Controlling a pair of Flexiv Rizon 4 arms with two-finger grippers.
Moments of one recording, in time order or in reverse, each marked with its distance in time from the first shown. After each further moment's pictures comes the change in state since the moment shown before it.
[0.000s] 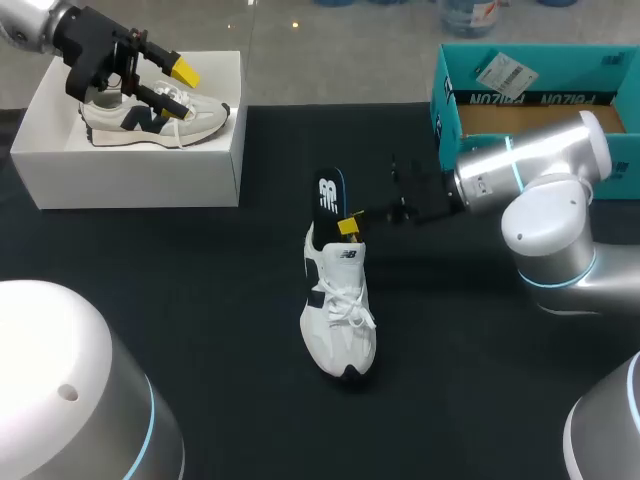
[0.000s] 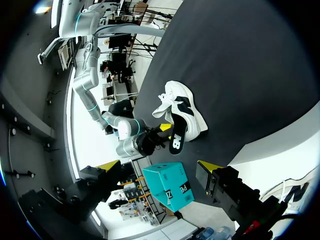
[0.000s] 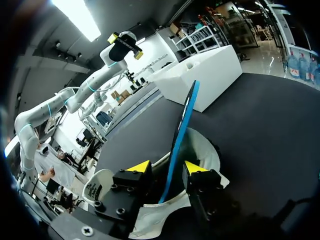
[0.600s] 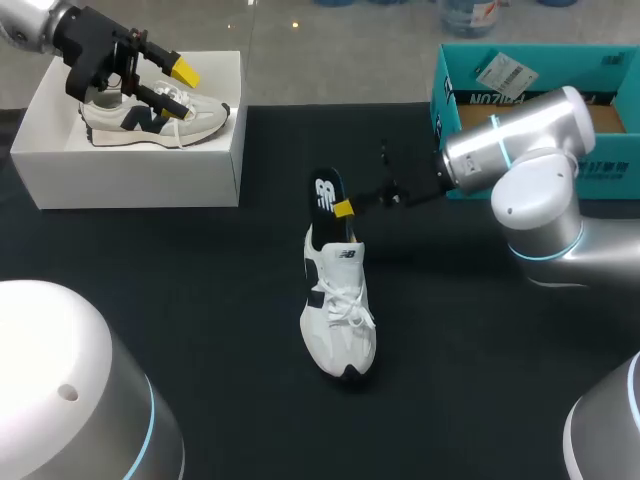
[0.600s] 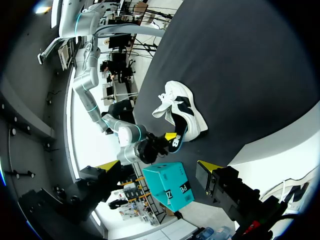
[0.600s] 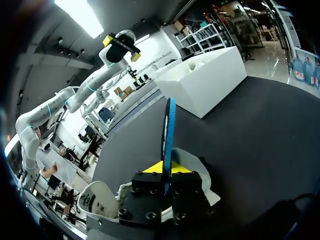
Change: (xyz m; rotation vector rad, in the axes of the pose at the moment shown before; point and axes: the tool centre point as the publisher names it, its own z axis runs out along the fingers) left arm 0.000 0.000 0.000 0.000 0.000 0.000; right arm -0.015 0.023 0.010 0.033 0.034 -0.021
